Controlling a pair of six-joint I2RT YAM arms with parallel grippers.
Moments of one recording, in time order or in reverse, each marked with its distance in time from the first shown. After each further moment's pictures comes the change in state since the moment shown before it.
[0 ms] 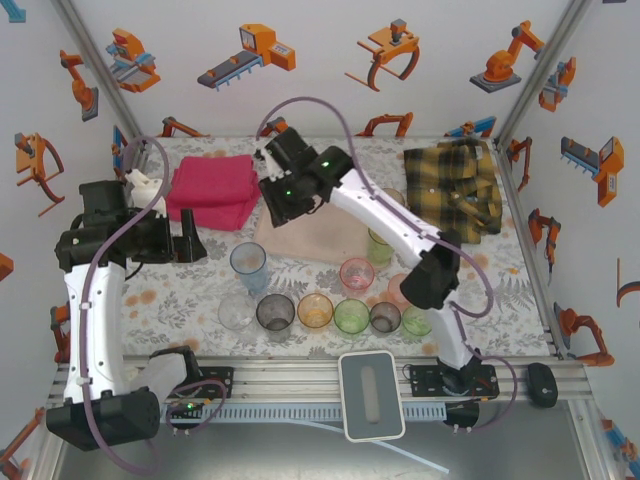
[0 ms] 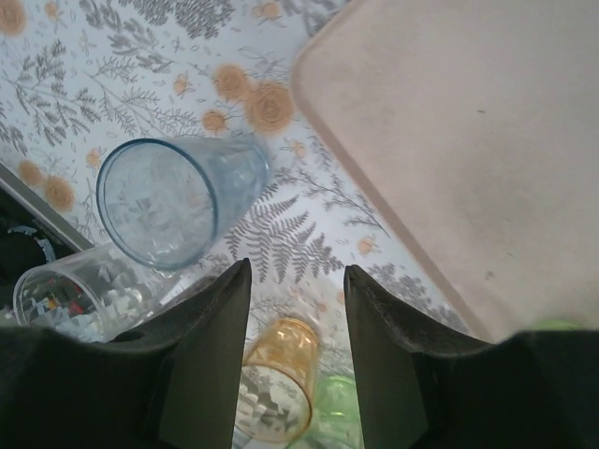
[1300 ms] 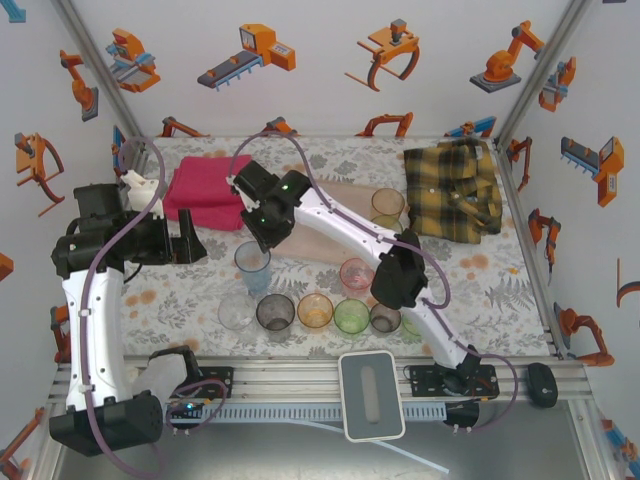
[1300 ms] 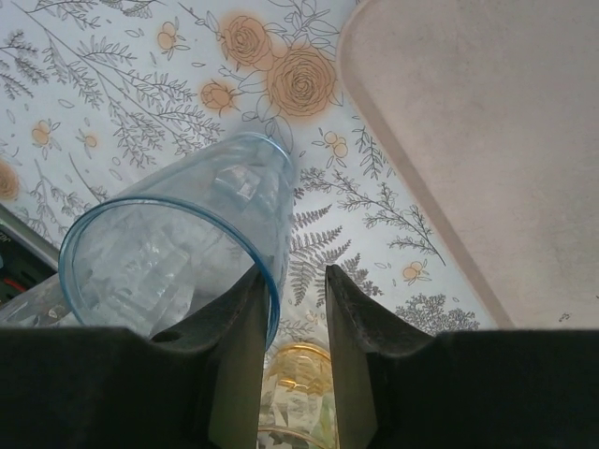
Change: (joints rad) left arm 0.022 -0.028 -0.005 0.001 0.042 0.000; right arm 0.085 0.198 0.089 -0.040 0.039 0.000
